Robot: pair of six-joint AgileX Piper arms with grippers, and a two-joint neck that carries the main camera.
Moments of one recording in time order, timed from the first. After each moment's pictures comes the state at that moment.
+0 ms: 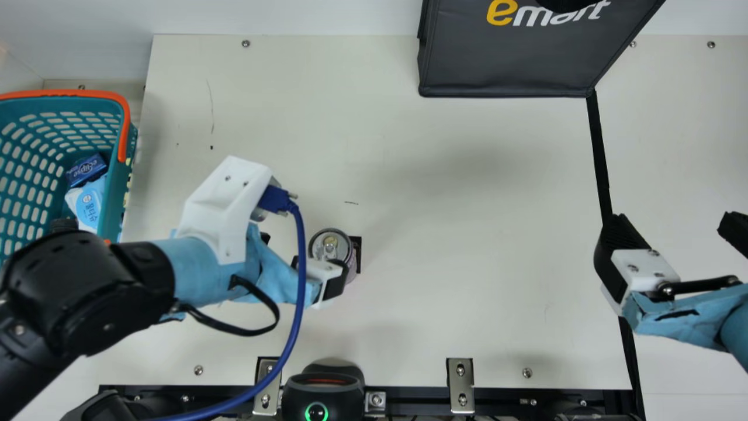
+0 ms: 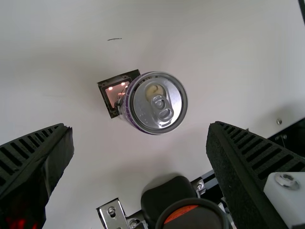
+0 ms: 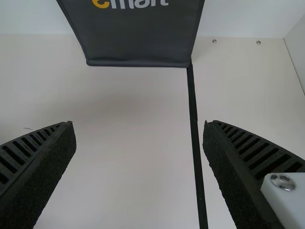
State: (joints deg) left arm -46.3 71.0 -65.8 -4.7 63.1 -26.6; right arm 0.6 42.6 -69.8 -0.8 69.5 0.0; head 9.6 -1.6
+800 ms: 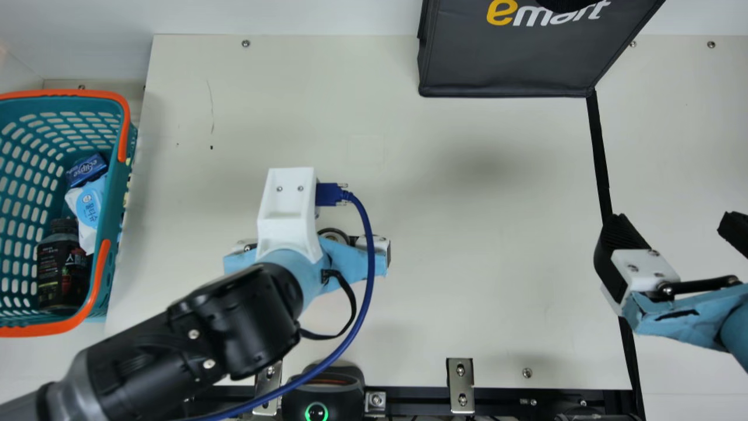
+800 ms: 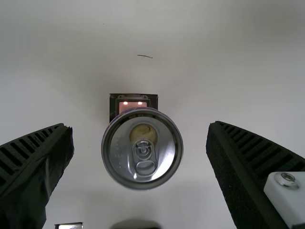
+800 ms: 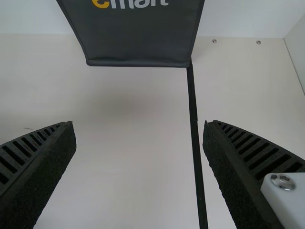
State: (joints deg) left arm -63.4 84.4 -69.9 20.1 64.5 -69.9; right arm 0.6 42.6 -69.8 -0.8 69.5 0.0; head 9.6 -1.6
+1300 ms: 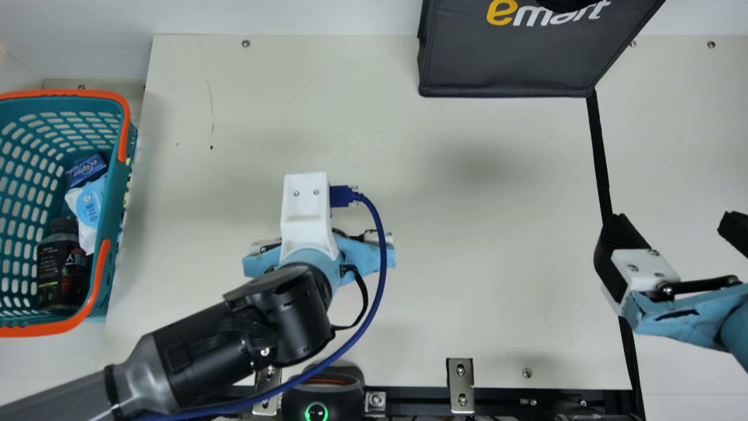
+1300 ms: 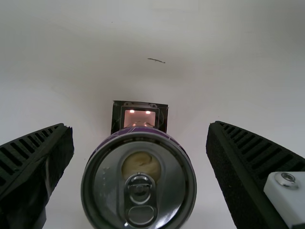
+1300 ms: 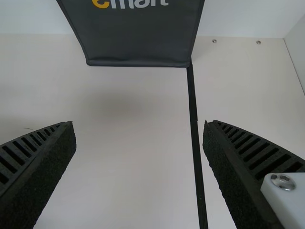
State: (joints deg) left arm -64.1 89.2 -67.1 24.4 60.4 -76.5; right arm 0.6 42.6 -69.8 -0.8 69.5 0.0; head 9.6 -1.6
